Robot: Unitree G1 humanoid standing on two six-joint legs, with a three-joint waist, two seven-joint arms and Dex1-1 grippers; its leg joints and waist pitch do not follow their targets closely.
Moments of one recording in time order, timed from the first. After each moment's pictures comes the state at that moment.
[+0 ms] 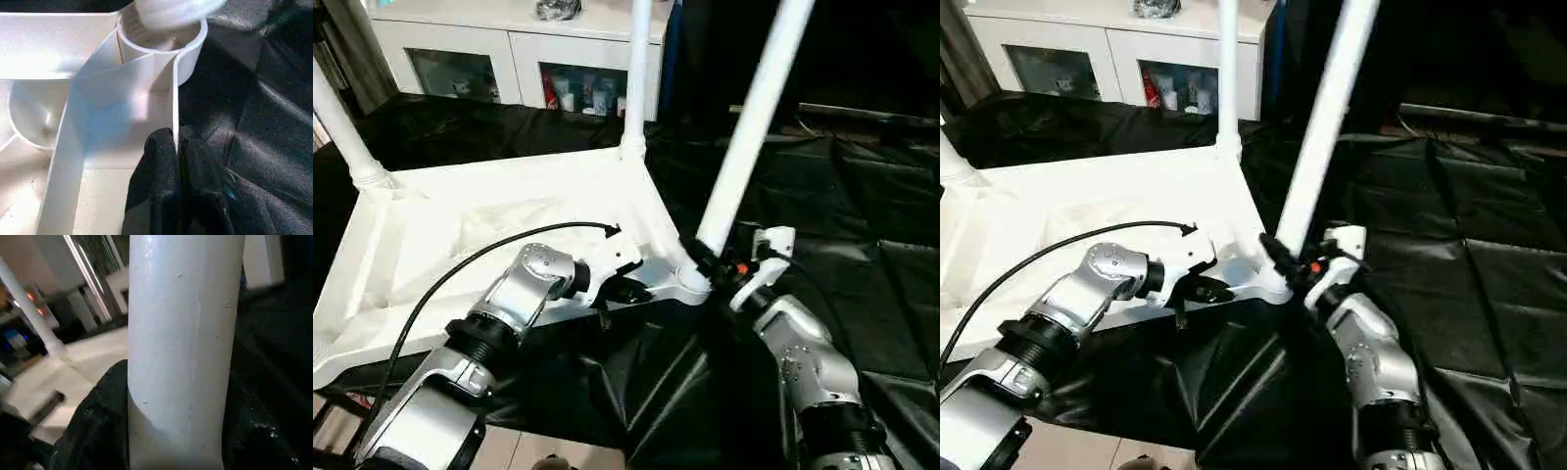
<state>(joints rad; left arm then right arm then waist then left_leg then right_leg) -0.68 0.30 -0.41 0.60 0.01 0.24 -1.03 -0.30 -0.08 -0.12 0.33 0.47 0.14 0.64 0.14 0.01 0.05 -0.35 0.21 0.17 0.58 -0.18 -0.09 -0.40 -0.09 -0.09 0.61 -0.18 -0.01</state>
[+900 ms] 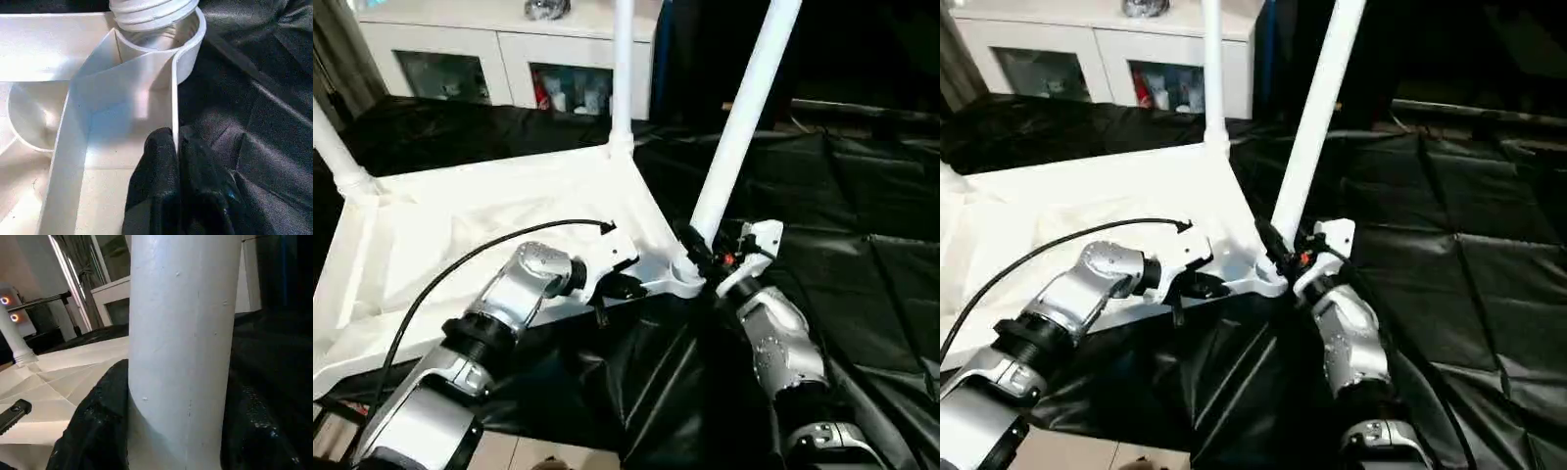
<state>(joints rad) -0.68 0.30 -0.40 0.59 0.02 0.26 -1.01 -0.42 -0.03 -0.11 0.66 0.35 -0.21 0.62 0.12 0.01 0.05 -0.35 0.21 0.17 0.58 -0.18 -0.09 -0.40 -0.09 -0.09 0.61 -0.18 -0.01</state>
